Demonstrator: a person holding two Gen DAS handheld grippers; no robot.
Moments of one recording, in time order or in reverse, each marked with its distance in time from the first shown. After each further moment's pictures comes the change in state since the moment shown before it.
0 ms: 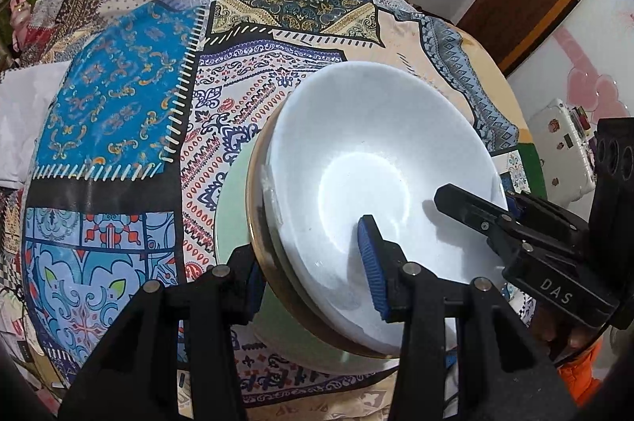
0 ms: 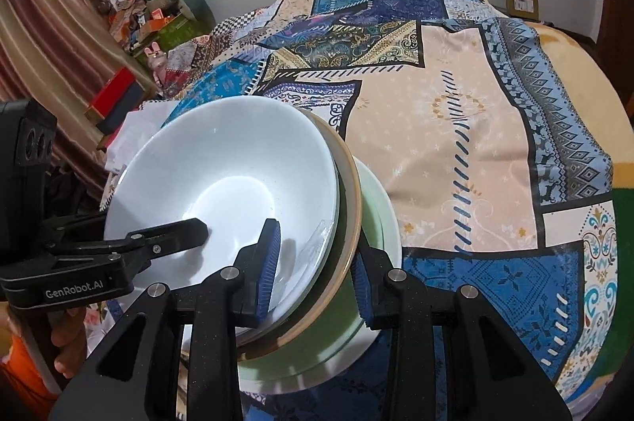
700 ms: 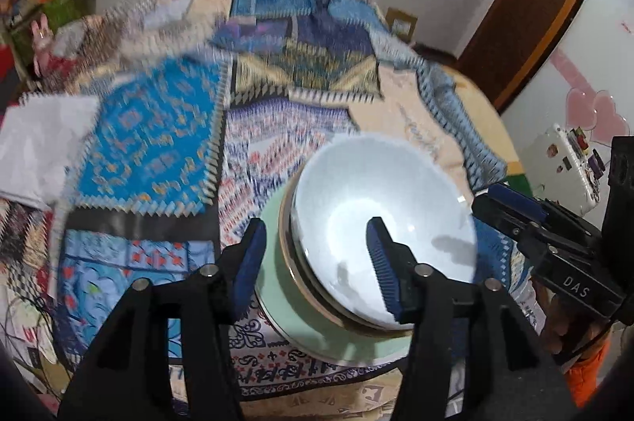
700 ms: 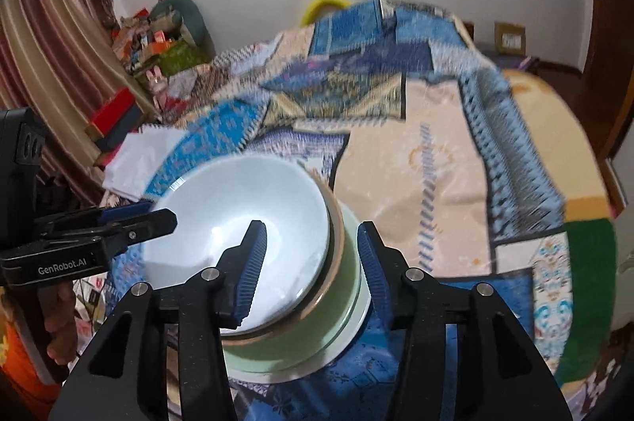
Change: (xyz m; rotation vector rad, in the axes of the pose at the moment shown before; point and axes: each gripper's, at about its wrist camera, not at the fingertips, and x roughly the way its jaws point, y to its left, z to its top) left arm -0.066 -0.006 0.005 0.022 -0.180 0.048; right arm -0.057 0.012 0.011 -0.045 -0.142 -0.056
